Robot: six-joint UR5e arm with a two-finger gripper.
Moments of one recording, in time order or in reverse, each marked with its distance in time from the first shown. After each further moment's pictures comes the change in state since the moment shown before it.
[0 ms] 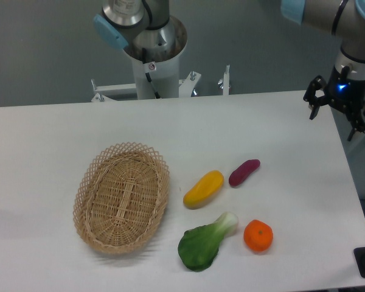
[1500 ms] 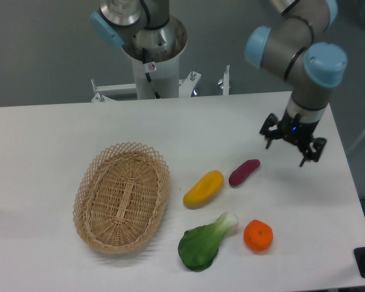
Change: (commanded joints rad) arm -0.112 -0.052 -0.396 0.363 0.005 -0.319
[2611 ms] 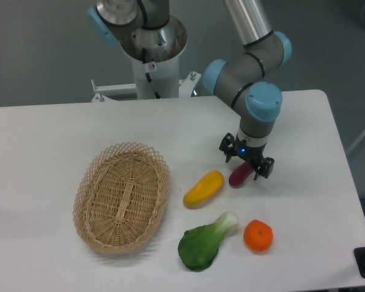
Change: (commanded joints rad) arm -0.083 -0.046 -0.129 0.178 0.049 0.003
